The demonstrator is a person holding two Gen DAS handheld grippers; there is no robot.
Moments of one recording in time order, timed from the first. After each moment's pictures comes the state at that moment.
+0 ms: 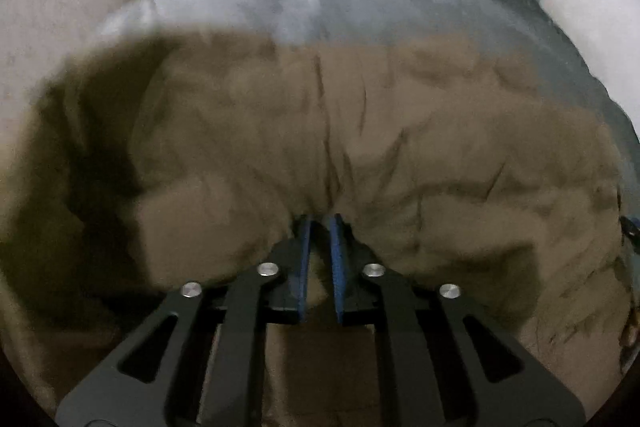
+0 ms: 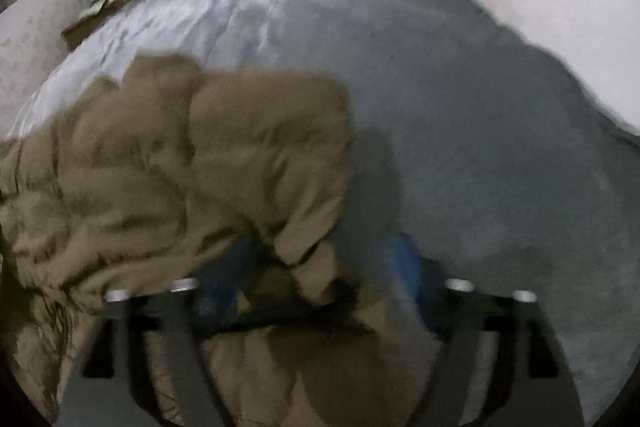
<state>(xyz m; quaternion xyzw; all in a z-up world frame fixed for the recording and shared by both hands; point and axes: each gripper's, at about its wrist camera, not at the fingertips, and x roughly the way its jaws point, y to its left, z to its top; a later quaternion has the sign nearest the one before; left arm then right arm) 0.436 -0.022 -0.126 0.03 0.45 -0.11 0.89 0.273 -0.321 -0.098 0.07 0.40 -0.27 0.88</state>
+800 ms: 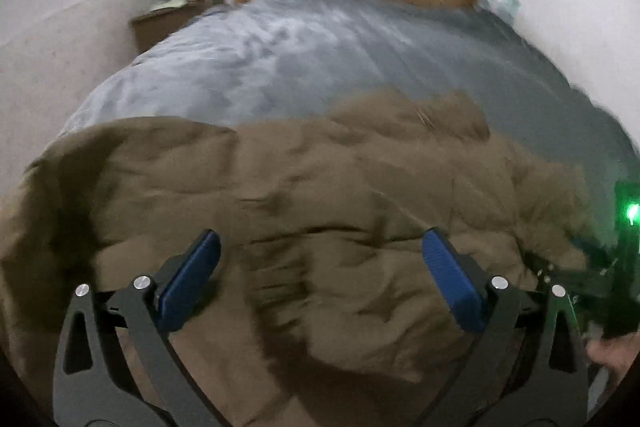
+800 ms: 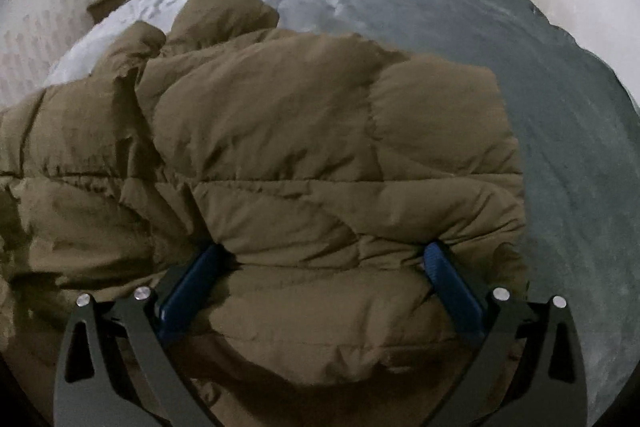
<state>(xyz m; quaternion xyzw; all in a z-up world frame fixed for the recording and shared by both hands) 0.397 -0.089 -0.121 0.07 0.38 -0.13 0.91 0.336 -0.266 -0.157 0.07 0.45 -0.20 0.87</state>
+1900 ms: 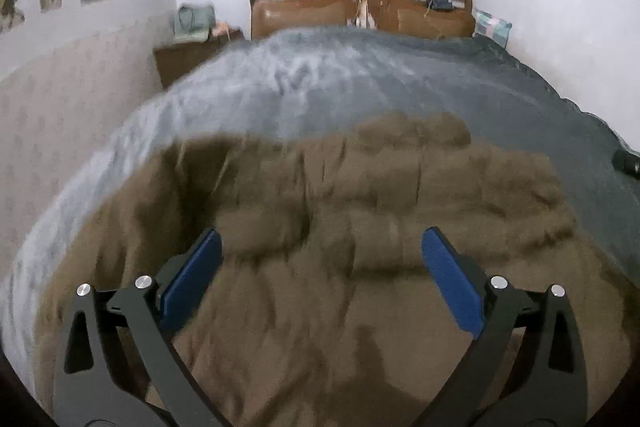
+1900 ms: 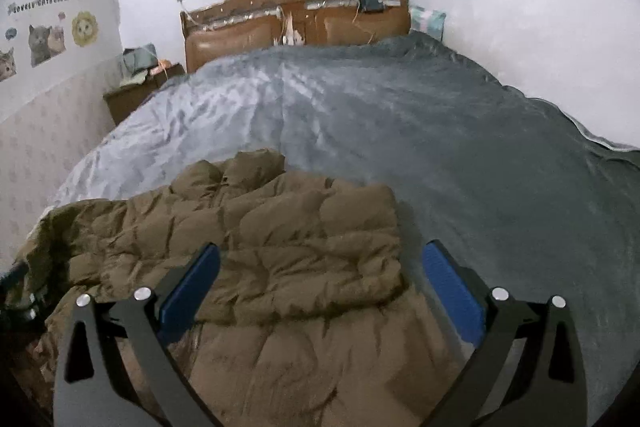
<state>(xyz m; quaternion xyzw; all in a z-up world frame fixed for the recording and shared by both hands) 0.264 0.009 -0.062 0.03 0.32 -0.13 0.94 0.194 -0.233 -0.011 0.08 0.27 -0.22 0.93</state>
